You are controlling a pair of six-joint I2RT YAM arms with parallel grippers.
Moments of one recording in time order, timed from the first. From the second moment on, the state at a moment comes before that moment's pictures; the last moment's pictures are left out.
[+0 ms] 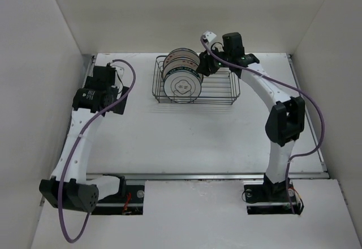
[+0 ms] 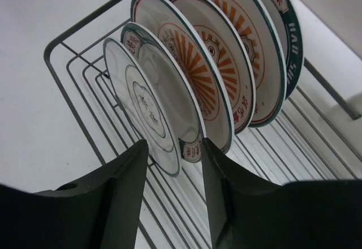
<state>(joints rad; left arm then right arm) -0.15 1.16 1.36 -1.08 -0.37 0.19 0.36 1.94 1.85 -0.43 -0.52 -0.23</state>
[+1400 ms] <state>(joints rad) -0.15 1.31 1.39 -1.05 -0.48 0.14 0.38 2.10 1.83 -0.33 -0.58 -0.17</state>
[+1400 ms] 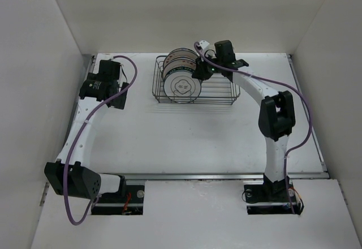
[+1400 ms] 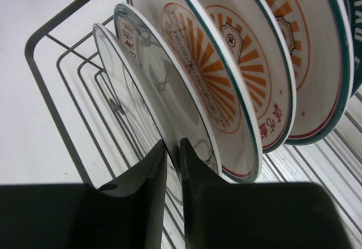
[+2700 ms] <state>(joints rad) -0.34 1.88 1.98 -0.94 0.06 0.34 0.28 1.25 1.18 -0.42 -0.65 0.15</state>
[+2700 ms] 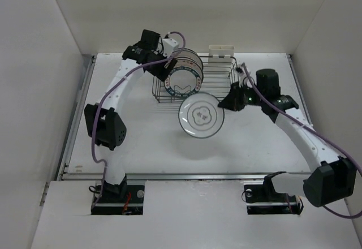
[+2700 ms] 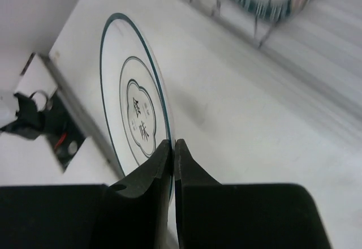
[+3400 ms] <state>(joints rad) -0.40 2.08 1.99 -0.70 0.09 0.40 0.28 1.46 0.70 -0.13 -0.64 0.49</state>
